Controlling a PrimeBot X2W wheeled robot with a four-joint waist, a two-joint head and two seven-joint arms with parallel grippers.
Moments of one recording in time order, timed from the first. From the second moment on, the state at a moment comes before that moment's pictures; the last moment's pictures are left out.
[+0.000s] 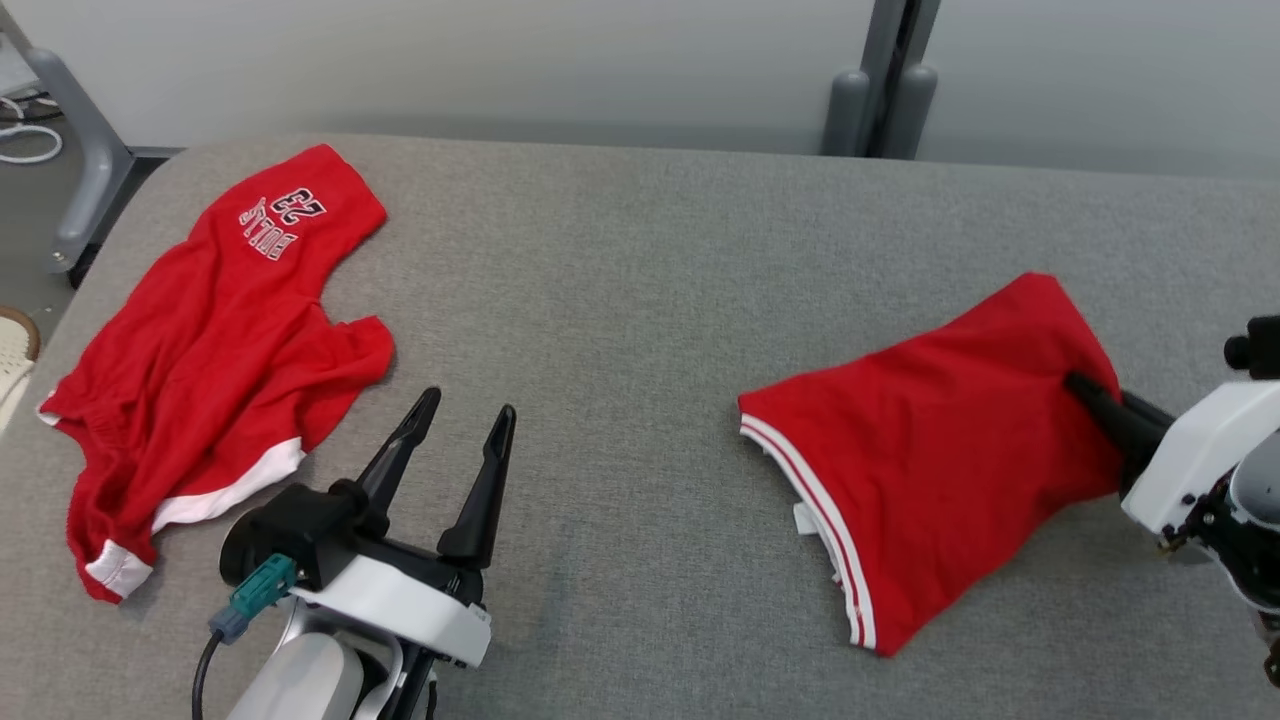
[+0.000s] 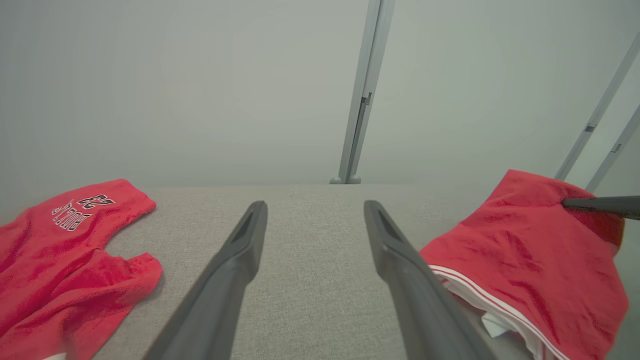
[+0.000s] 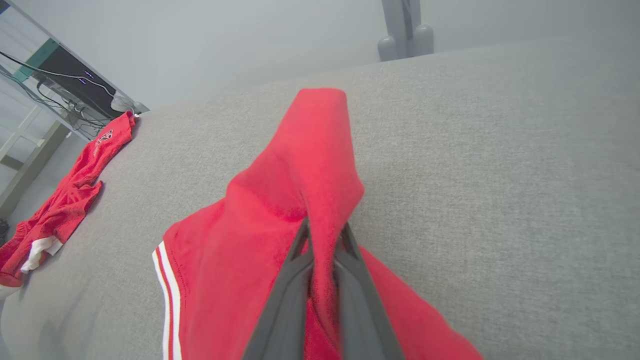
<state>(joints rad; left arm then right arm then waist) -0.21 0.24 -0.42 0.19 -0.49 -0.02 -0.26 -0.41 -0.45 0.26 0.37 0.88 0.13 0.36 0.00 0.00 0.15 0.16</state>
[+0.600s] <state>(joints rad) -0.43 0.23 -0.46 0.16 -0.42 -0.09 -0.26 -0.80 -0.50 0.23 0.60 0.84 0.13 0.19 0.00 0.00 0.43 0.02</state>
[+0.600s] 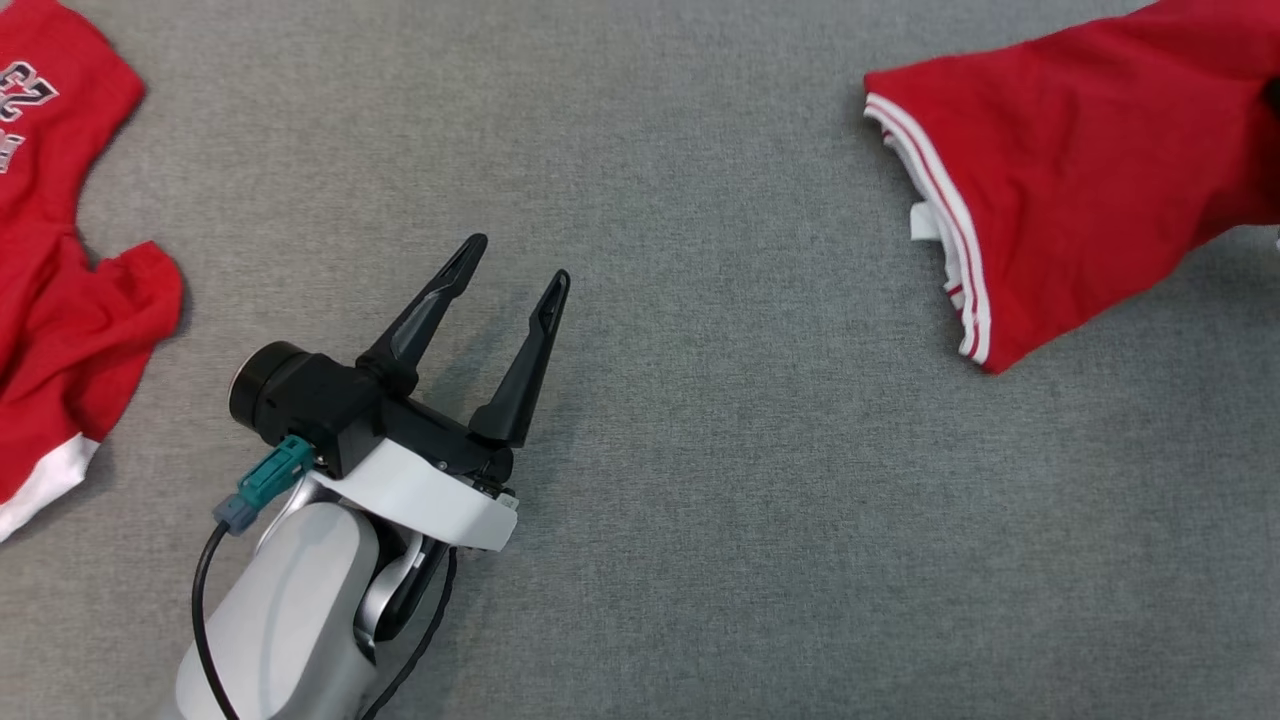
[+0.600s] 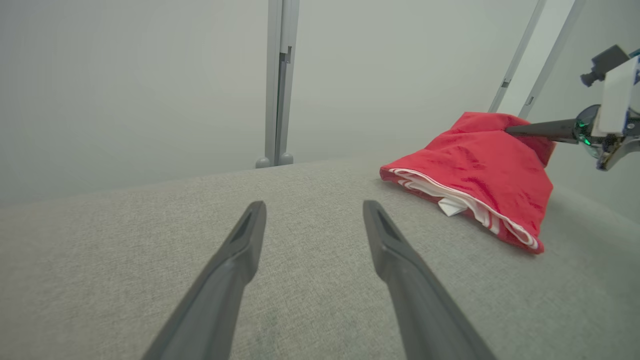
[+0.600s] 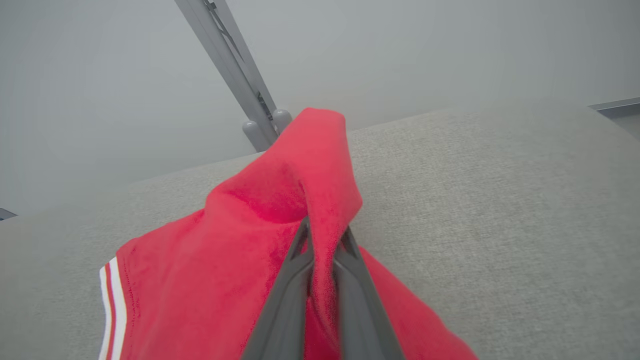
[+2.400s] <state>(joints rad) -0.21 0.25 -0.36 0.21 -0.47 -0.02 -0.26 -0.71 -0.50 0.43 0.76 0.58 0.13 -0.22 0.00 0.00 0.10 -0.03</state>
